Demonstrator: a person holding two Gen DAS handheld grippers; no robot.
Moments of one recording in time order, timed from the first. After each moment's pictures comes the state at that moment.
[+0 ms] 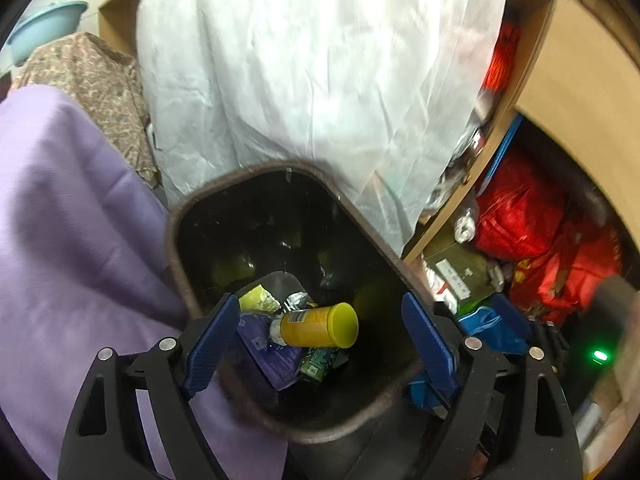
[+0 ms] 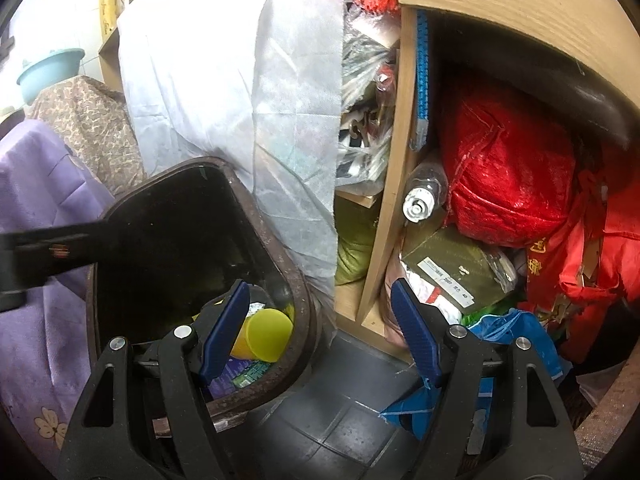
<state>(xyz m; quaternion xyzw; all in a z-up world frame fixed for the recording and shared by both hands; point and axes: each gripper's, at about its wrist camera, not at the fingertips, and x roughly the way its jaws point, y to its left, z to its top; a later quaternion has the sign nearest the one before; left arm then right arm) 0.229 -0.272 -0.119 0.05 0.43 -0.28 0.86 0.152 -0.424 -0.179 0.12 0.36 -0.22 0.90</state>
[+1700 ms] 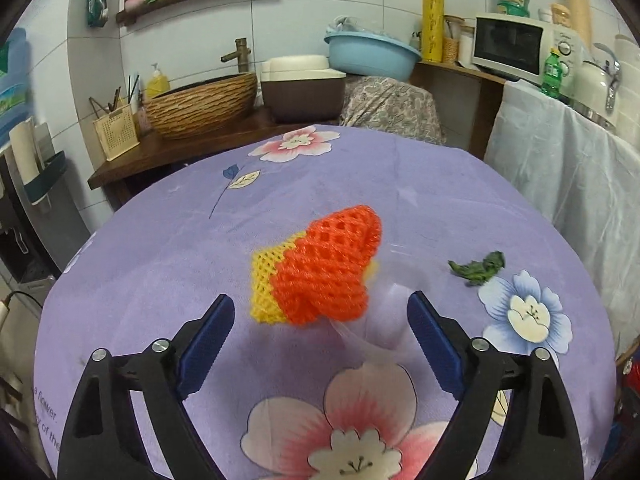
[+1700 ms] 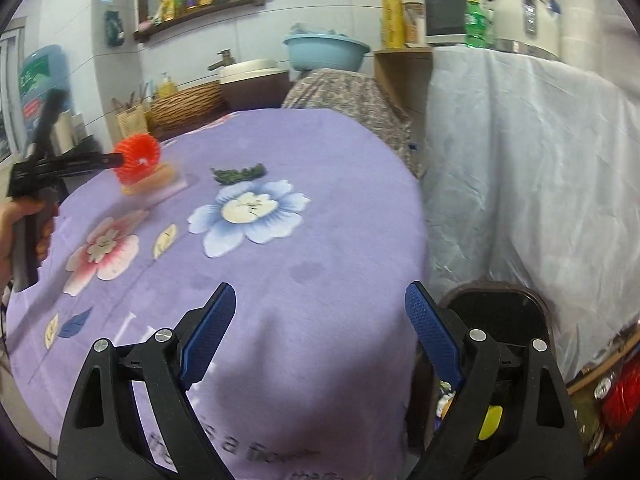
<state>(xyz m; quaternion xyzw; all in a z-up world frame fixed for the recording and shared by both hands) 0.255 0.181 0.004 -0.03 0.34 0.09 0.94 0.200 -0.157 -0.023 -0.01 0.31 0.20 0.93</state>
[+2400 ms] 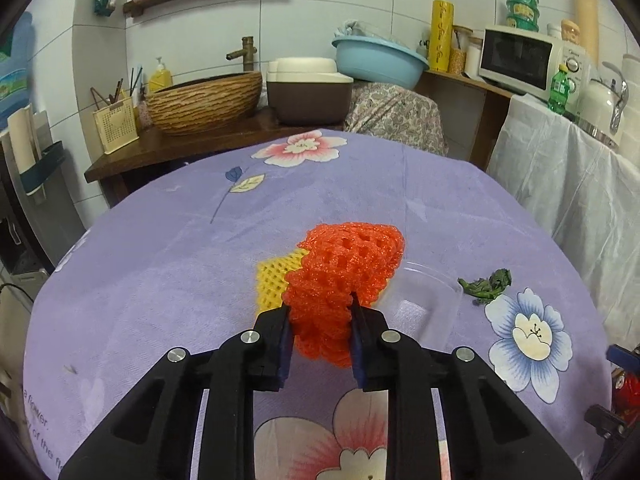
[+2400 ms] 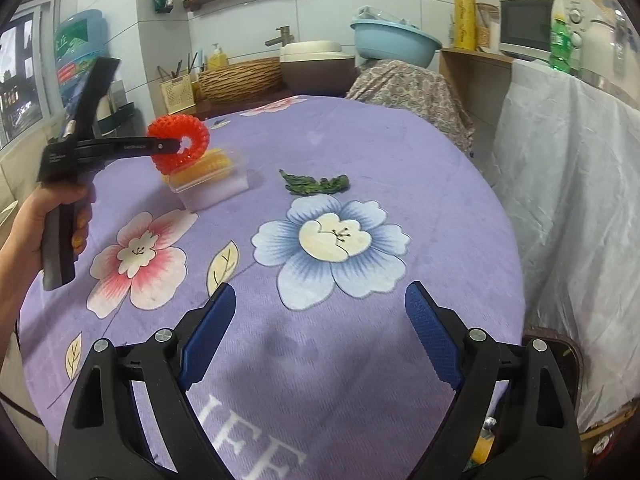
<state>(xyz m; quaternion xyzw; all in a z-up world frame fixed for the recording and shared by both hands) 0.253 0.198 0.010 -0.05 0.32 0.09 0.94 0.241 -0.076 -0.010 -0.06 0.33 0.28 0.90</state>
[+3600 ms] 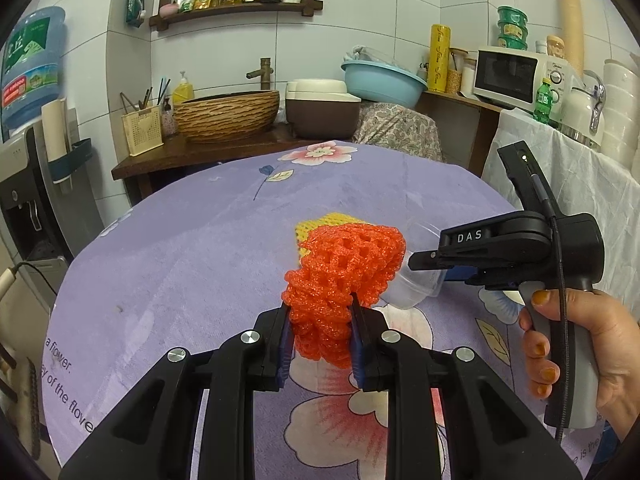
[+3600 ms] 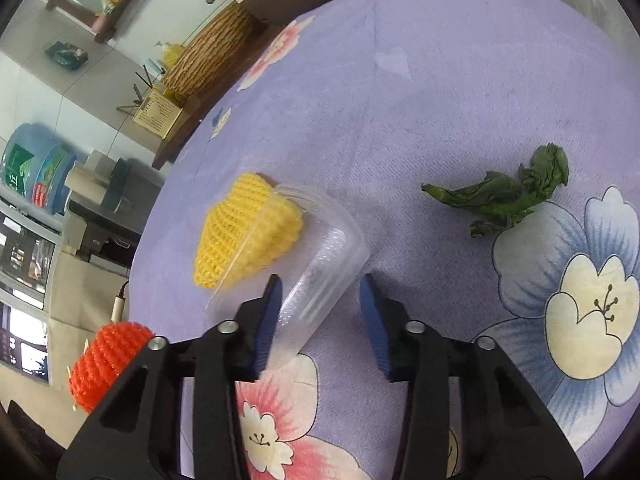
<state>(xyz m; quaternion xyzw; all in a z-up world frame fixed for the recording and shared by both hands) 0.170 0.202 0.001 -0.05 0.28 0.09 0.95 0.362 0.075 -0.038 0.17 0.53 0.28 0.78</state>
